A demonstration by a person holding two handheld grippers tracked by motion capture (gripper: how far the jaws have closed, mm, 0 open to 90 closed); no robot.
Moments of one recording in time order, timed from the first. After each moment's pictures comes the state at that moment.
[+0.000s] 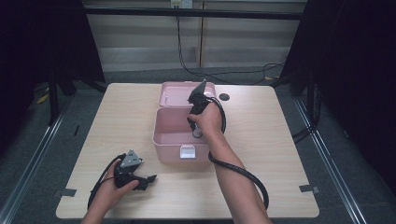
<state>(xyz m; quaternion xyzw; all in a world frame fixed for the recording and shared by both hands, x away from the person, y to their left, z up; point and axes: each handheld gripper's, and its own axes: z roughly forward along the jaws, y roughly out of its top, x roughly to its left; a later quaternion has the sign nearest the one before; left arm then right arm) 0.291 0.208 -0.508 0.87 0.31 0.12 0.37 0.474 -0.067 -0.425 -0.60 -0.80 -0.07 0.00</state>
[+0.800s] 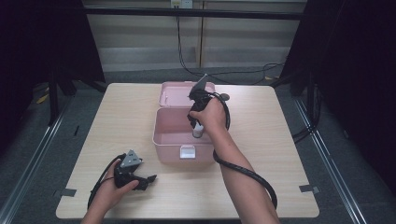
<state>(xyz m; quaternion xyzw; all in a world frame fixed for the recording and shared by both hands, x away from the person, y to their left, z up) 0.291 0.208 -0.508 0.87 0.31 0.12 0.37 0.462 -0.070 -0.393 -0.58 -0.81 -0.07 0.00</state>
